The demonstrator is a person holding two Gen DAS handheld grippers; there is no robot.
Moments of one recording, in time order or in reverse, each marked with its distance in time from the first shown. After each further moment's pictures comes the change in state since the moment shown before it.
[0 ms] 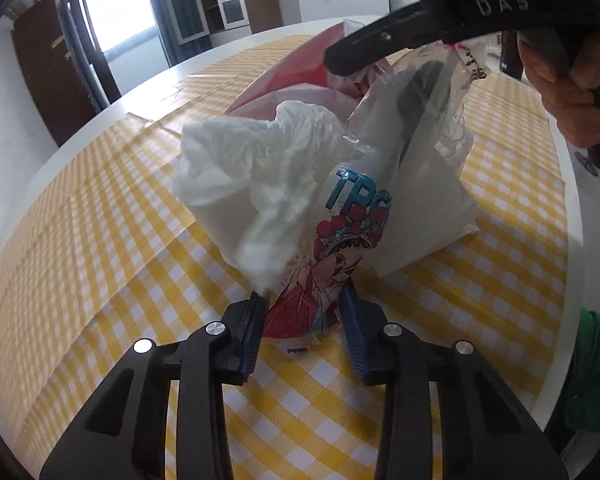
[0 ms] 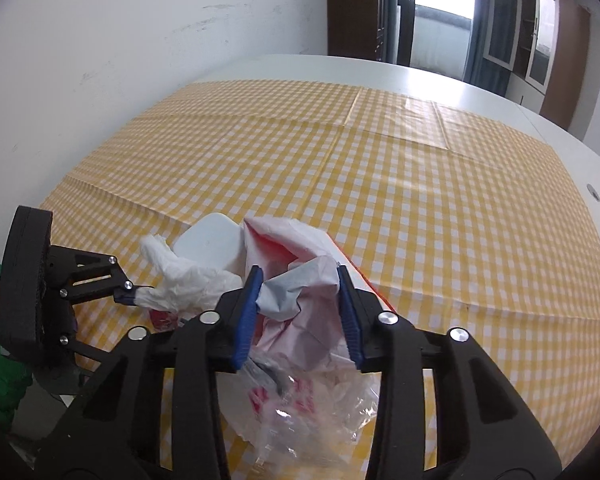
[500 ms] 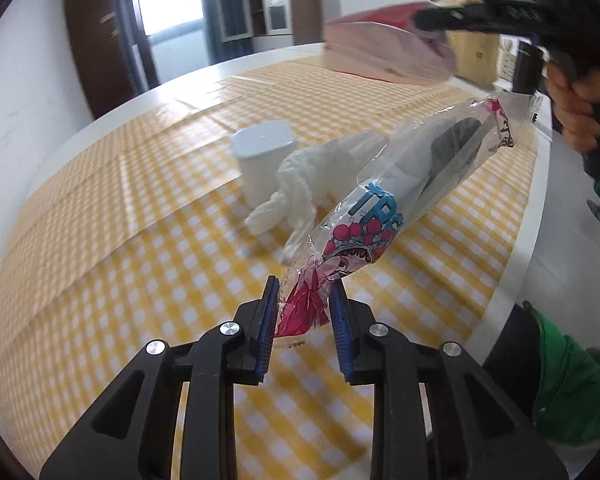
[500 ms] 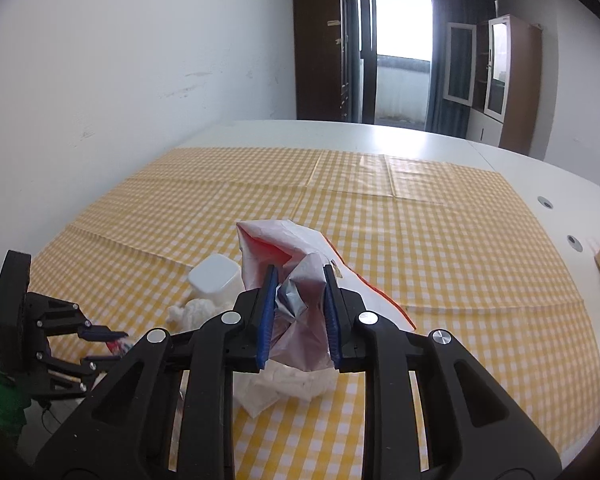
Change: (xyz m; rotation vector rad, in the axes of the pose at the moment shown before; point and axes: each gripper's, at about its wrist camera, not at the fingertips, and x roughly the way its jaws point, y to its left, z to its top) left arm -0.082 -0.019 -0.046 -0.187 -0.050 0.074; right arm -0.108 -0.012 -0.031 0.083 -0.231 -0.068
